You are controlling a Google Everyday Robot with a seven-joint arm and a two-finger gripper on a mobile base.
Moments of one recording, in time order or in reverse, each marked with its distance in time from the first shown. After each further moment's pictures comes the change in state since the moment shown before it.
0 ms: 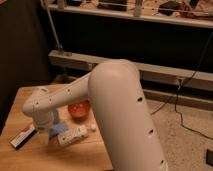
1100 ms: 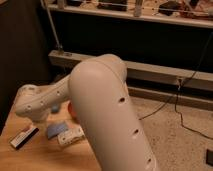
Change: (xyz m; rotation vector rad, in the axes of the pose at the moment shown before) arm -0.021 -0.049 -0.019 0.261 0.012 0.031
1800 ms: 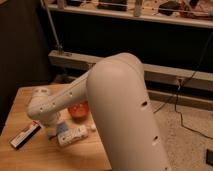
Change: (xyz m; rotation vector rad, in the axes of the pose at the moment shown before) arm 0.057 -0.002 -0.004 0.014 0.059 0.045
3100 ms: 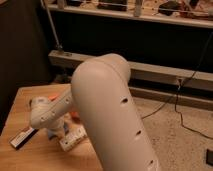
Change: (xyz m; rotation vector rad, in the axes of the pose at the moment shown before) arm 0.050 0.015 0.036 0.048 0.182 -0.087
